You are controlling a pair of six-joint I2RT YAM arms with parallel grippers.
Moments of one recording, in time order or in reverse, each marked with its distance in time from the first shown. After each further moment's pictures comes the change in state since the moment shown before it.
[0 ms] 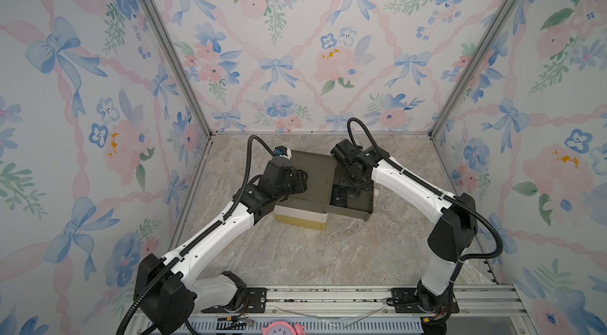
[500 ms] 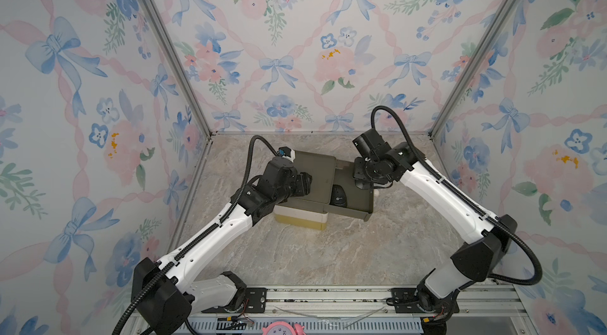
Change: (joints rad) left arm -0.044 -0.024 0.037 -0.064 0.040 0.062; right arm -0.068 -0.248 -0.017 0.003 -0.037 -0.047
